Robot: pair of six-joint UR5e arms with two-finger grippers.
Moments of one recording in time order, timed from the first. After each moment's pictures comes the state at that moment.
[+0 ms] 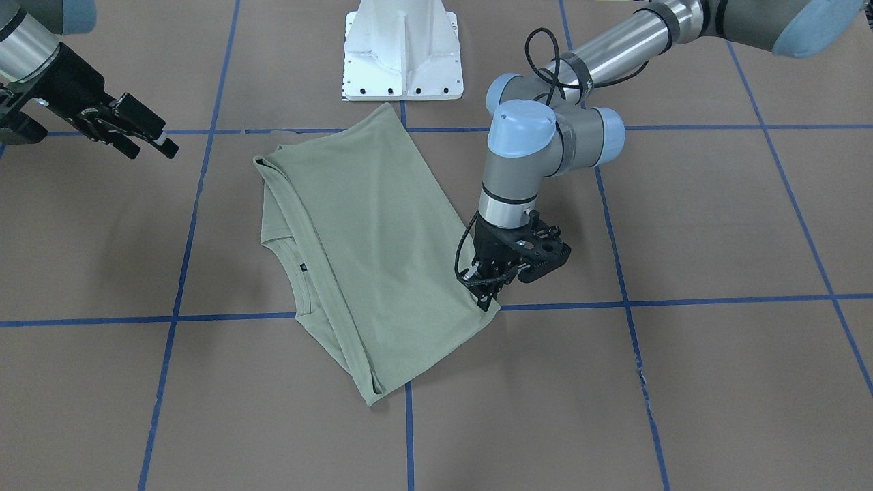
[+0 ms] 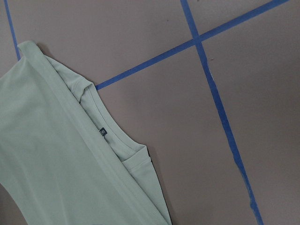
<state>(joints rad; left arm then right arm) -0.66 -2.33 -1.33 -2.02 -1.61 -1.72 0.91 -1.64 2.06 -0.94 2.25 1.48</state>
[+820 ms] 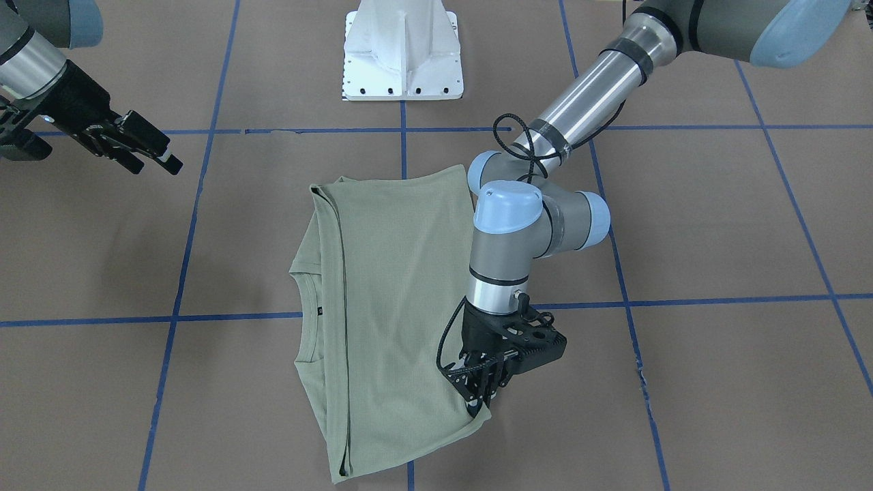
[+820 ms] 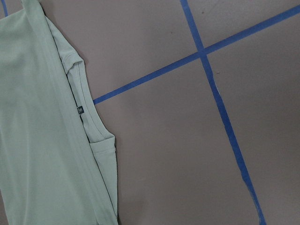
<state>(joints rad) -0.72 -2.56 -0.88 -2.37 -1.44 -1.57 0.91 -1.60 2.02 -0.94 2.23 1.48</state>
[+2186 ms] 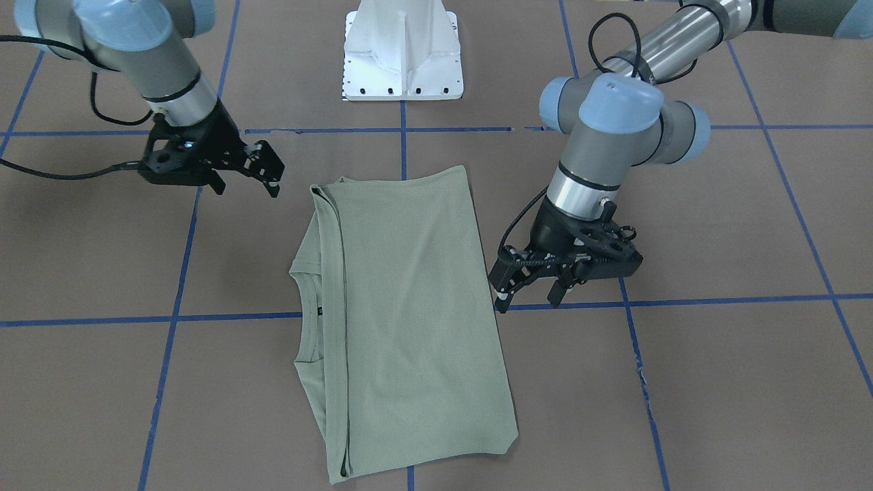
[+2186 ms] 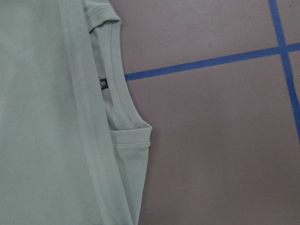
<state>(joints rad) -0.77 -2.16 -1.59 -2.08 -1.78 -1.40 0.67 -1.18 1.96 -1.56 1.95 1.26</state>
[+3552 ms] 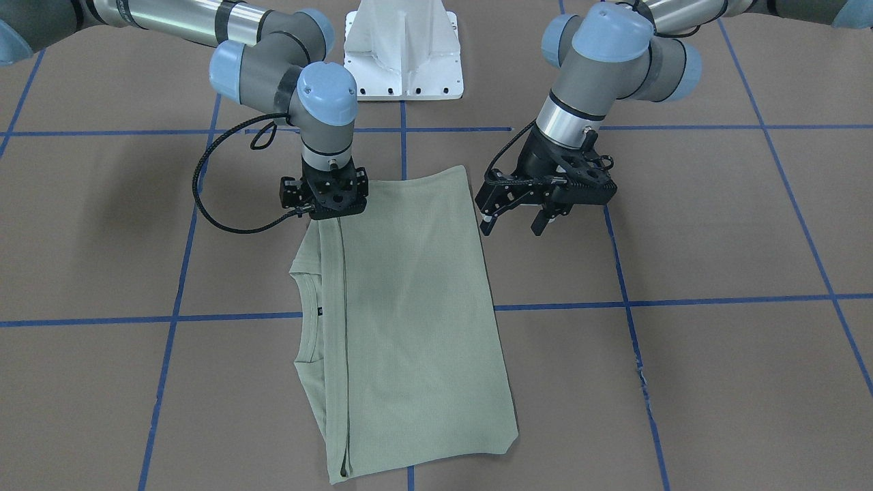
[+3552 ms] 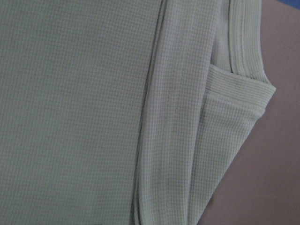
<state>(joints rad) -0.68 -2.07 -1.78 -1.98 -1.80 -1.40 0.47 -0.94 1.64 -1.73 1.80 0.92</state>
